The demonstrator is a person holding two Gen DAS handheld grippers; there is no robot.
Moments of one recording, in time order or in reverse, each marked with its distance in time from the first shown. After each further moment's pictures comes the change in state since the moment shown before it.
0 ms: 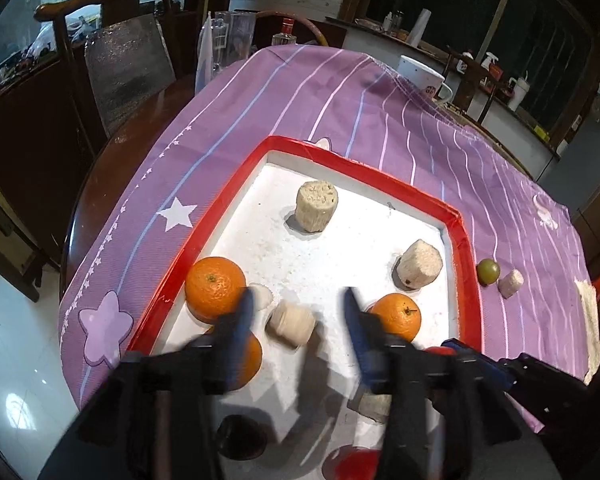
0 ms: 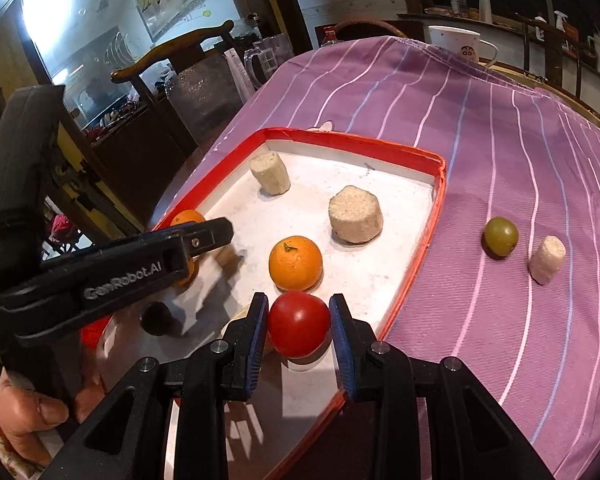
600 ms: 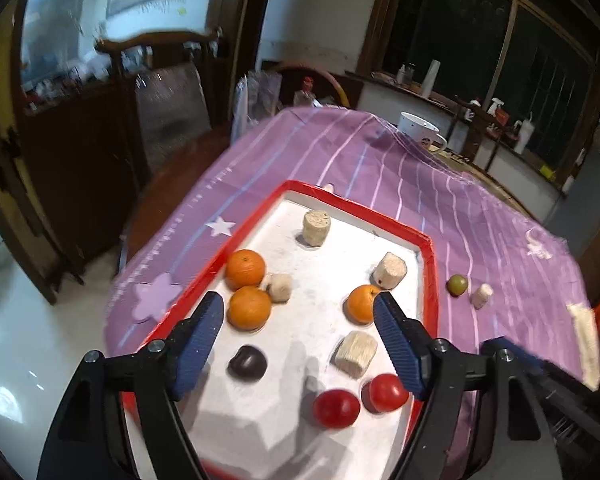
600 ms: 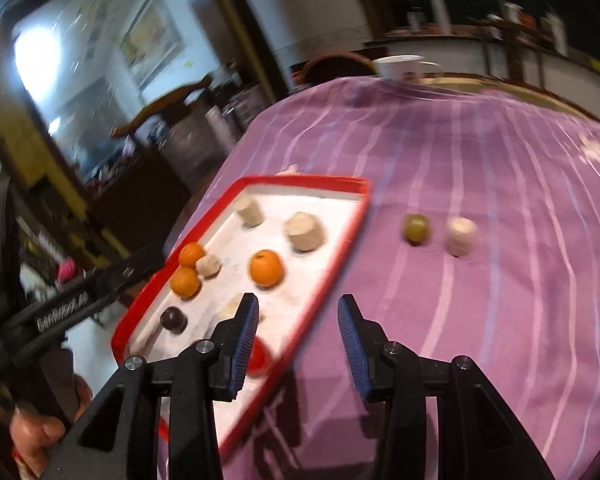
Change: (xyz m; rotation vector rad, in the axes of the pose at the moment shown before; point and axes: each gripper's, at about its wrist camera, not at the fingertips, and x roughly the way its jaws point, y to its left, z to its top) left arm -0.084 -0.026 -0.046 -0.020 -0.214 0.116; right arm -0.082 -0.039 -0.028 0.152 -0.159 0.000
